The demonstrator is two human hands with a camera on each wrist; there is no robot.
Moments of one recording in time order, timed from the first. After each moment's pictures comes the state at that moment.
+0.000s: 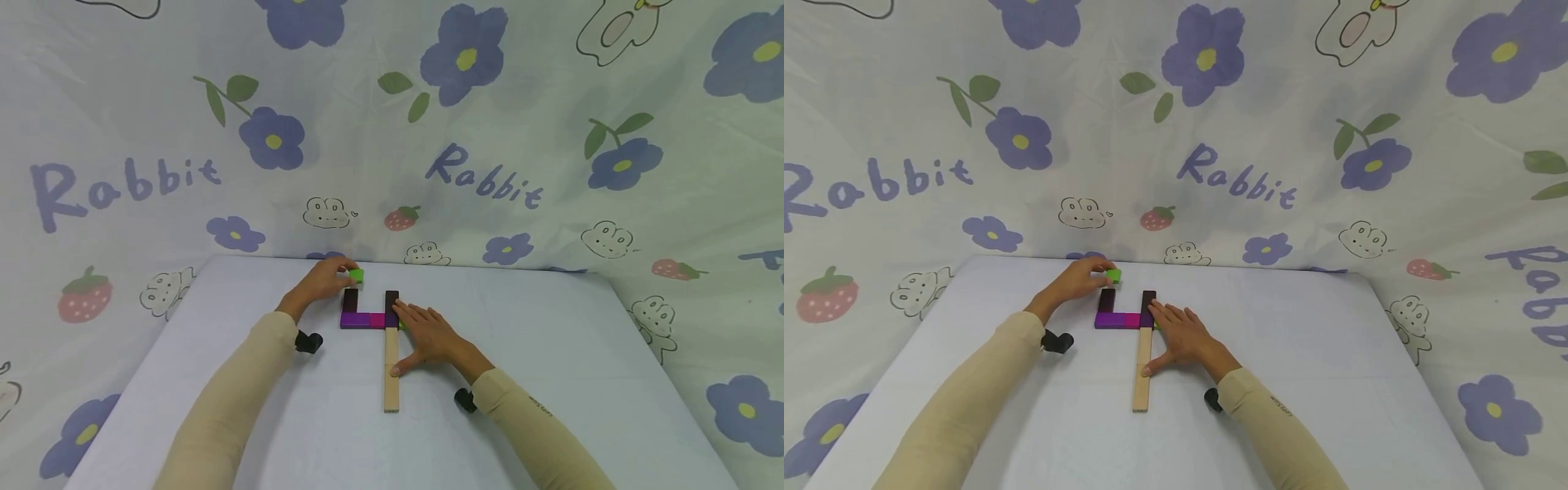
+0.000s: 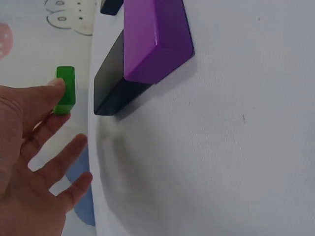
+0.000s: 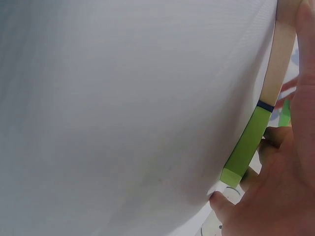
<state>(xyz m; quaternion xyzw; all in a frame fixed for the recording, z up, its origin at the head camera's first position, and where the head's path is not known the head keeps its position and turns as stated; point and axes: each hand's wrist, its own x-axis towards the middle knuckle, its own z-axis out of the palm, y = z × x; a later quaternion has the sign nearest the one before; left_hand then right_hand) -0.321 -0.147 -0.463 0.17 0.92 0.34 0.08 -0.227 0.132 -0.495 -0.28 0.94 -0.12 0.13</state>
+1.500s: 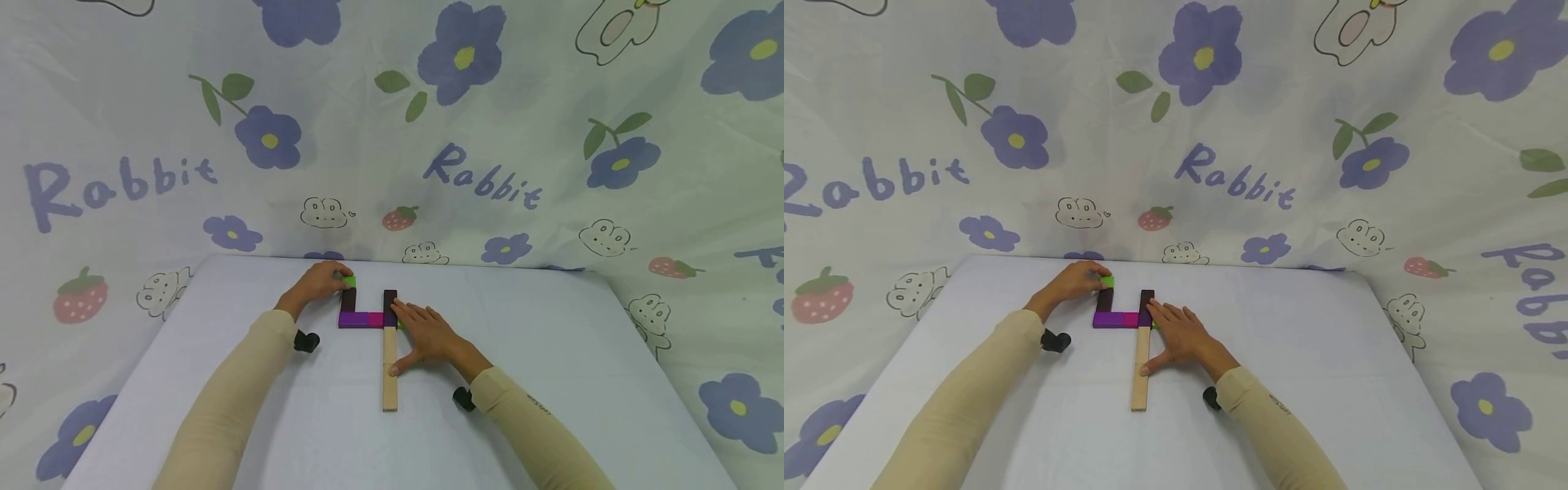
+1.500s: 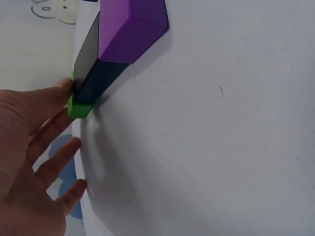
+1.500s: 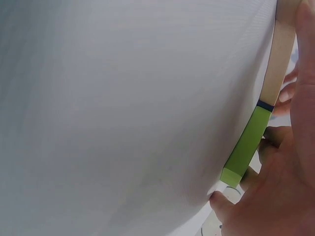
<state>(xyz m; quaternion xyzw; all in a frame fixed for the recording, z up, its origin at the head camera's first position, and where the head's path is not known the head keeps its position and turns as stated) -0.327 -0.152 -0.469 0.18 0.94 0.29 0.09 -0.230 0.134 -0.496 -0.28 0.94 -0.12 0.13</state>
